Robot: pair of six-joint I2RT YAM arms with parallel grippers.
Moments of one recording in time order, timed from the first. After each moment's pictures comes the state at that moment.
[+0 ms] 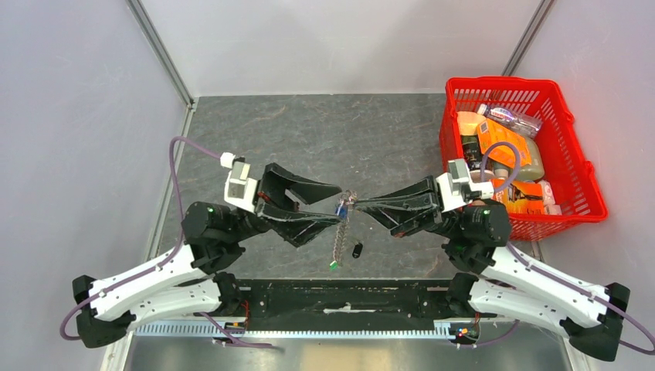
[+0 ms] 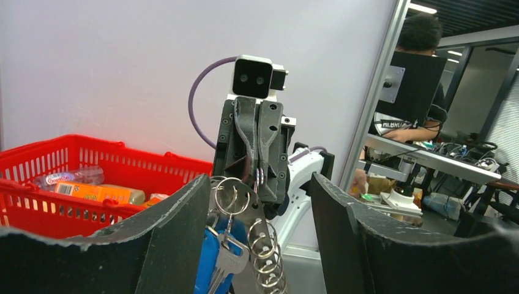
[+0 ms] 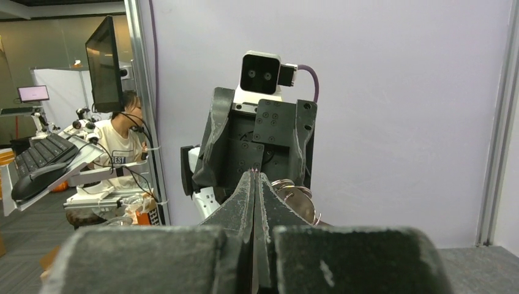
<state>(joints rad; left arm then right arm) -1.09 0.77 0.81 0.61 0.30 -0.46 1.00 0.77 0.75 0.76 -0.41 0.39</state>
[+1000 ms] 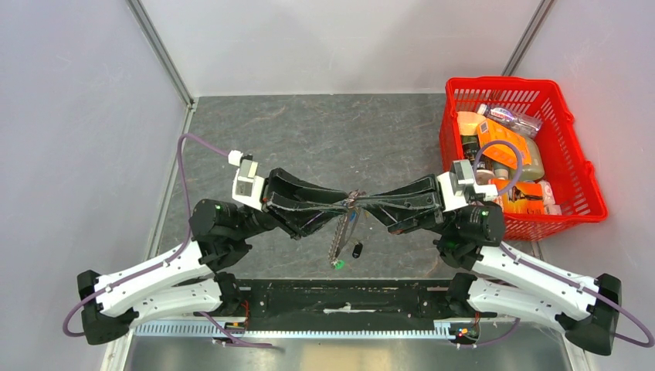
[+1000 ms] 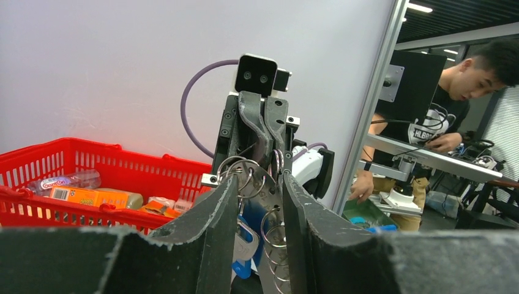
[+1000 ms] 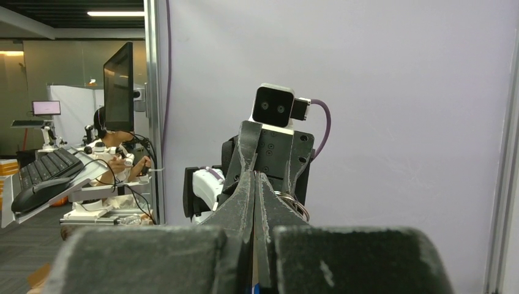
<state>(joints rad) -1.09 0.83 0.81 0.66 0.32 -0.46 1.00 0.86 0.73 1.01 -0.42 0.40</state>
